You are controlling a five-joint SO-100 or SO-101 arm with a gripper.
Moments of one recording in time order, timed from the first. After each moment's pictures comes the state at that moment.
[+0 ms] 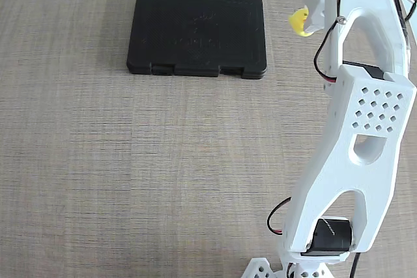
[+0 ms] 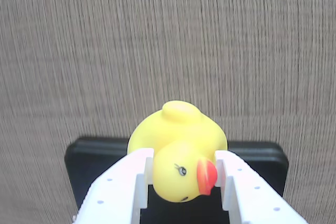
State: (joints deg) arm 1.0 50.7 39.7 95.3 -1.6
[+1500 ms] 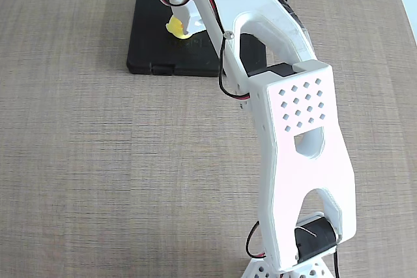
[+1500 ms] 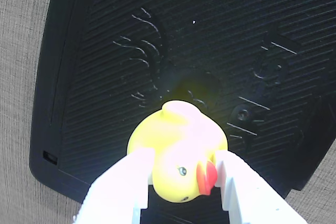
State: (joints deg) arm -22.2 43.2 39.7 82.7 2.5
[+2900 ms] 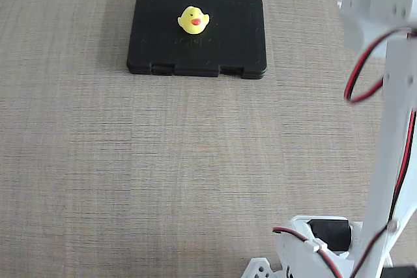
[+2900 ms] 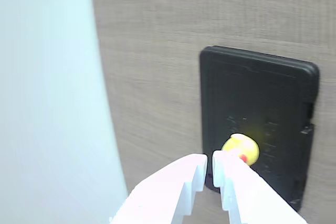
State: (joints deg) arm 2.0 131.8 102.0 79.0 2.5
